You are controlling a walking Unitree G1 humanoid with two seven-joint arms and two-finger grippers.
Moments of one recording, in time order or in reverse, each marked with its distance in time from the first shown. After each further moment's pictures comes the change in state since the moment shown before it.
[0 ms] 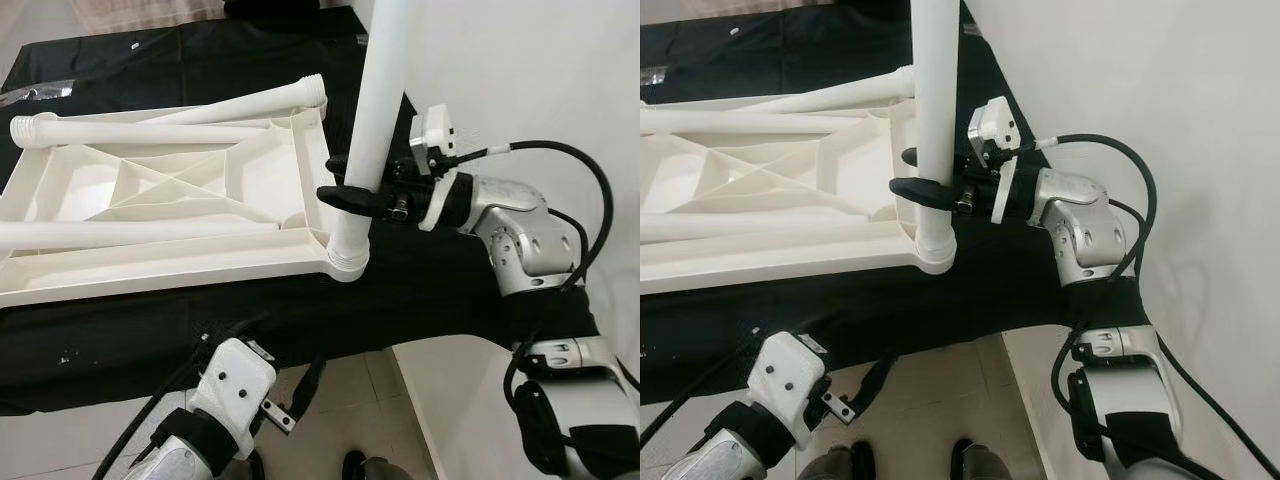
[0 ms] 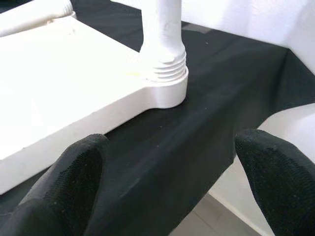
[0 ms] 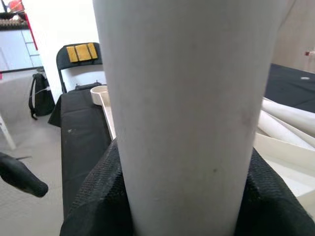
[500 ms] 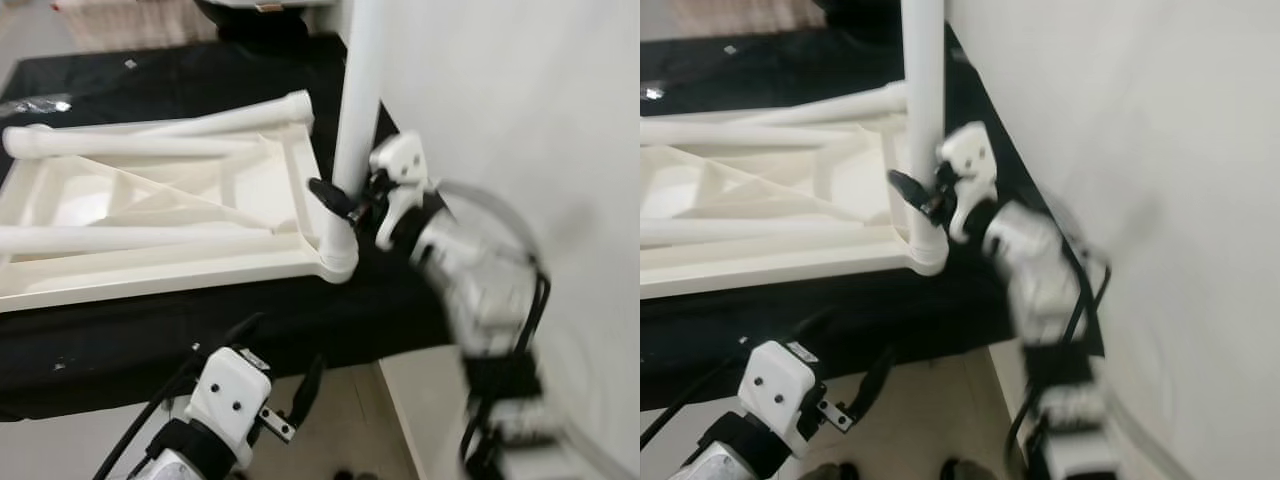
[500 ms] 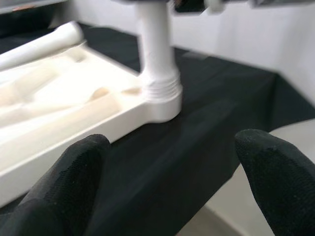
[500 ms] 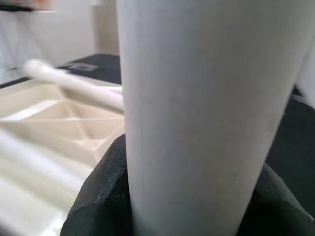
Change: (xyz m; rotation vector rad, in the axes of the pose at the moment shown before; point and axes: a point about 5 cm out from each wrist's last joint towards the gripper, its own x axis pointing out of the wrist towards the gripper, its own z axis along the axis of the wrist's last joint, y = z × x) left arm -0.008 -0.001 -0.004 0.011 0.001 0.053; right arm 0.018 0.036 -0.048 0.072 0.107 -0.830
